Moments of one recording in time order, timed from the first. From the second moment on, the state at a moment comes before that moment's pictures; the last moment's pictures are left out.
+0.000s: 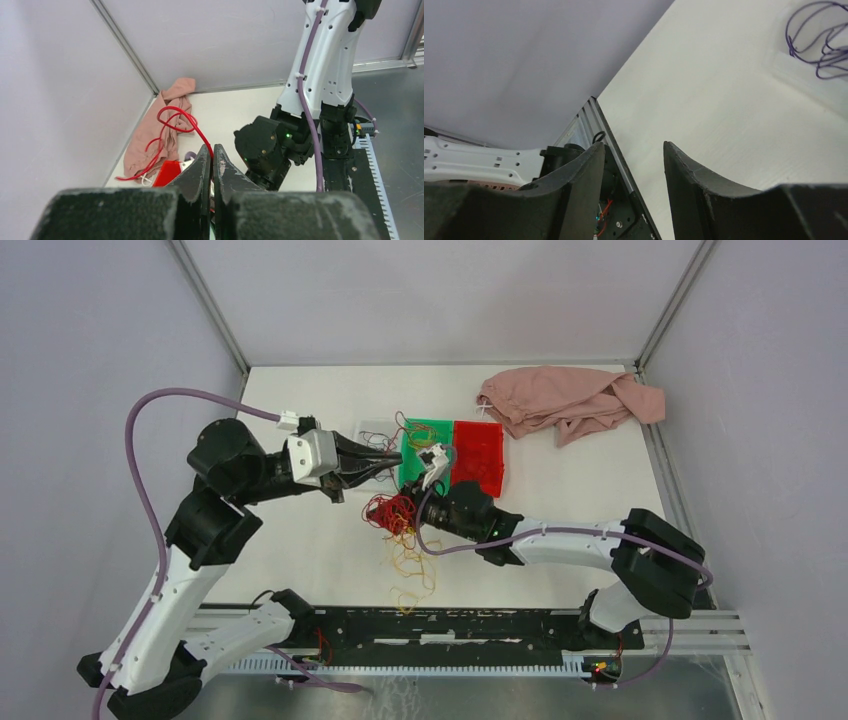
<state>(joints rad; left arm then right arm) -0.63 0.88 1.35 -0.40 0.74 0.28 1.07 1.52 0.81 0.66 -0.07 0.73</state>
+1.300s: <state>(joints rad) -0.63 0.82 1.26 -0.42 0.73 0.30 1.08 0.95 0.65 0.42 0.06 0.56</state>
